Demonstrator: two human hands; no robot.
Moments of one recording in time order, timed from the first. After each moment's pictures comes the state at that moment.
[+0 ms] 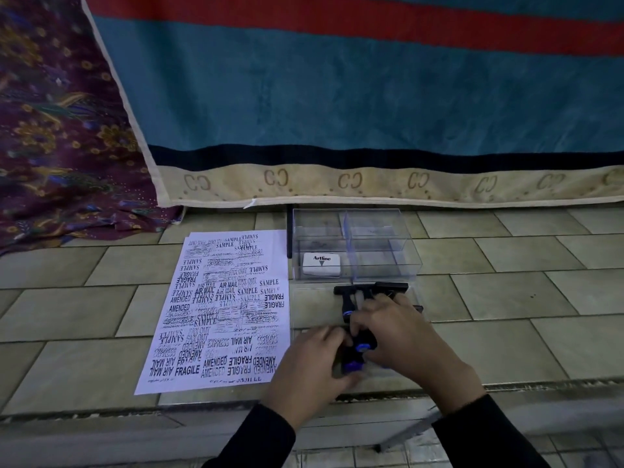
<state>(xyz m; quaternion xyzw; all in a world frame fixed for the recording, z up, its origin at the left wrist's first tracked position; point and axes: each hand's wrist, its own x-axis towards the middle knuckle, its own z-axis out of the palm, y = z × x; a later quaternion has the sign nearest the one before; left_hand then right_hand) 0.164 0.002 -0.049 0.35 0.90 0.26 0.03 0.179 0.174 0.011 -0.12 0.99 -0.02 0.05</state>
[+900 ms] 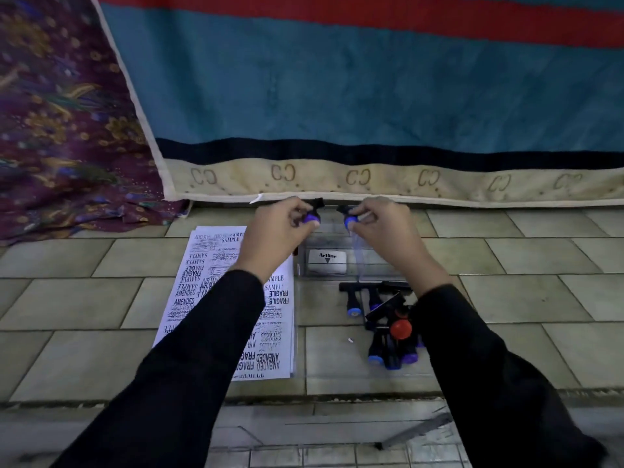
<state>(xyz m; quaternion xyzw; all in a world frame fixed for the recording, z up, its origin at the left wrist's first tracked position) 0.019 -0.009 0.043 0.16 0.88 0.45 -0.04 0.063 0.185 0.056 0.03 0.93 -0.34 -0.16</state>
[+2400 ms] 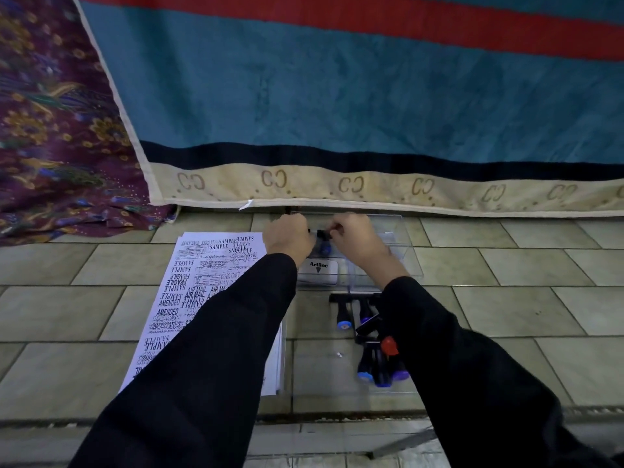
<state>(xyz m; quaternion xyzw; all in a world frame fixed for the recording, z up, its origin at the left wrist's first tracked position) -0.023 0.050 0.018 0.09 0.99 0.14 0.01 0.008 0.183 0.015 0.00 0.96 -0.26 -0.09</state>
